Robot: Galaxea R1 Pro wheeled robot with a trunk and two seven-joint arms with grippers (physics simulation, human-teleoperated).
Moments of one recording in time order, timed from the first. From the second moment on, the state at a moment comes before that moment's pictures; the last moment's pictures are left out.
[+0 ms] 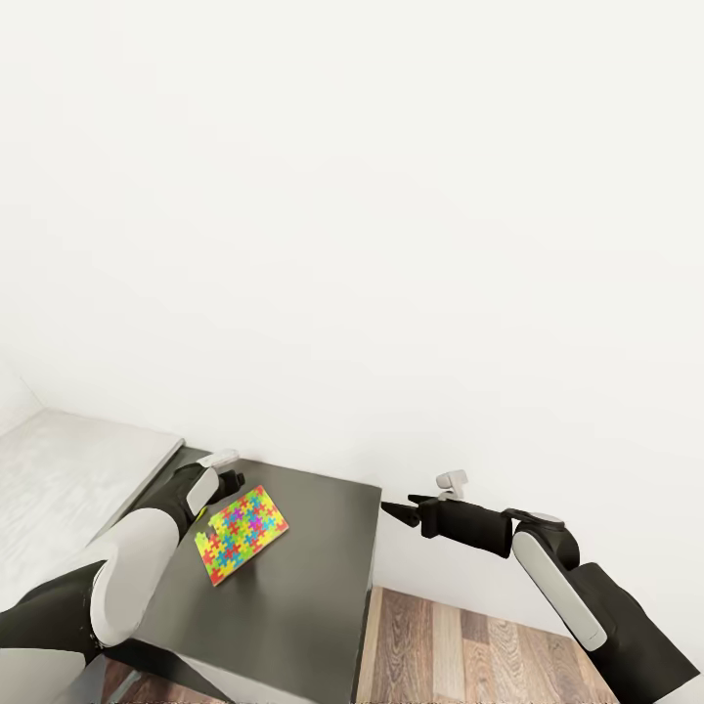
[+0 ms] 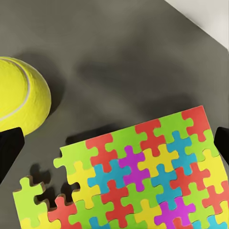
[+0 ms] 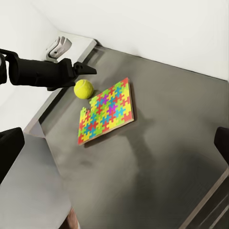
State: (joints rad) left arm -1.00 0.04 0.34 -0.25 0.07 0.41 0.22; right arm -0.45 -0.29 0.36 -1.39 -0.76 0.63 0.45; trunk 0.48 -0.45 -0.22
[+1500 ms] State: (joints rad) left arm -1.00 0.04 0.34 -0.25 0.07 0.41 0.22; right arm -0.45 -0.29 0.36 -1.39 -0.76 0.63 0.45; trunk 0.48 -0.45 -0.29
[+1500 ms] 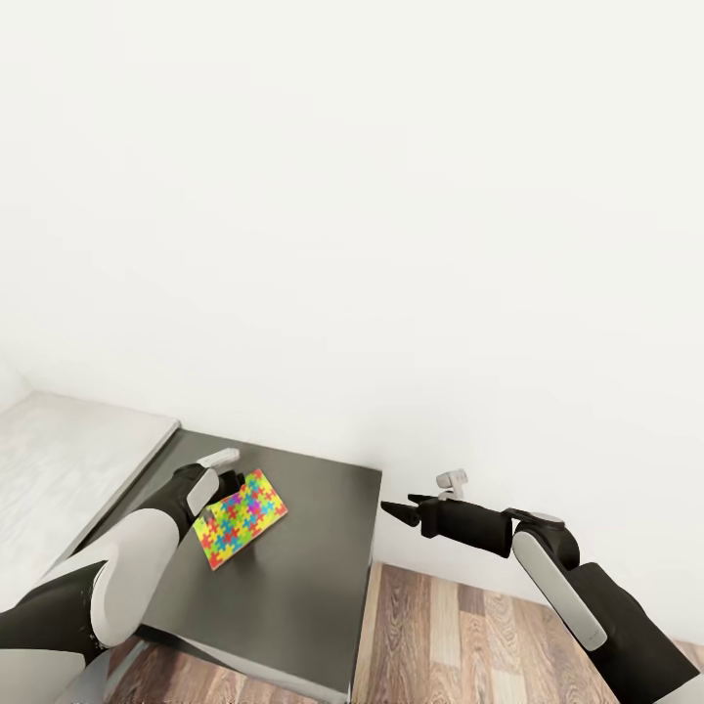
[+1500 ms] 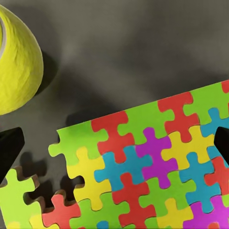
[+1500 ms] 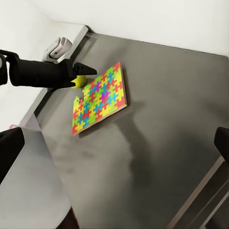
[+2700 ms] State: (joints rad) left arm -1.00 0.04 0.33 -0.25 0.06 0.36 0.15; right arm -0.45 -0.29 0.36 -1.39 -0.76 0.63 0.45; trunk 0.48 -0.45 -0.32
